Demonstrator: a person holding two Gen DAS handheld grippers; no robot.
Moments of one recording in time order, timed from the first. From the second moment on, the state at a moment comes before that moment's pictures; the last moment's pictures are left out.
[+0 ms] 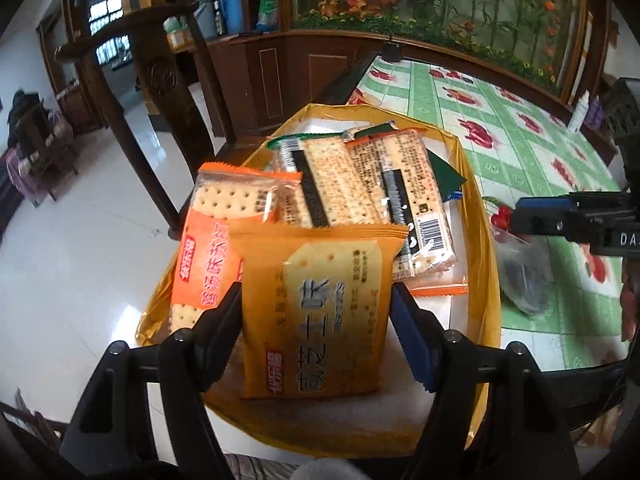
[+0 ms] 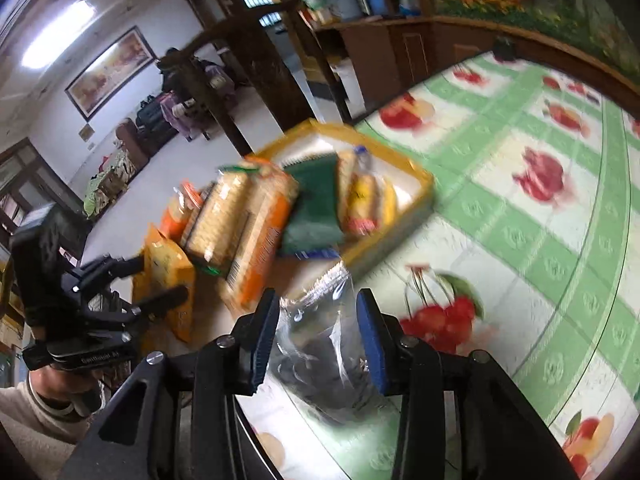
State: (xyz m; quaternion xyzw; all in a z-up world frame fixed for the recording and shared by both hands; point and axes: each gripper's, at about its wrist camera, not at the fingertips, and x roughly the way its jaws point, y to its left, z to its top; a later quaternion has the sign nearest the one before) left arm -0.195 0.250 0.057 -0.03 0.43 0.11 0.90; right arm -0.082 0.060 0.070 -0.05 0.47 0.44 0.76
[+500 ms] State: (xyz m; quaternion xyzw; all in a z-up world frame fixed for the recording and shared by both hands) left arm -0.200 0.264 0.088 -0.05 0.38 0.15 0.91; right arm -0.156 0.057 0.066 -0.34 0.37 0.47 0.73
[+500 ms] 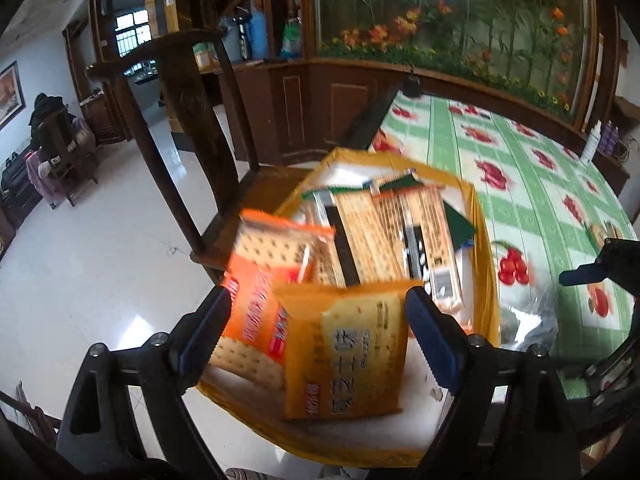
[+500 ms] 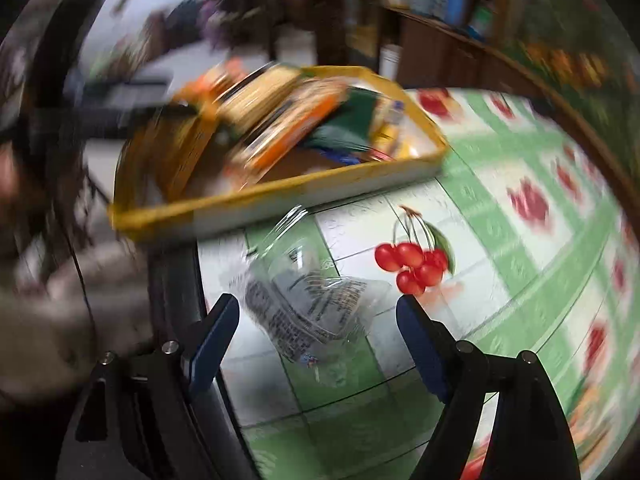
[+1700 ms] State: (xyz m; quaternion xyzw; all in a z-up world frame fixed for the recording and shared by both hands) left arm -0.202 0.301 0.099 -0.11 0.36 0.17 0.91; right arm -0.093 0.078 0.110 -0.06 0.41 0.59 0.69
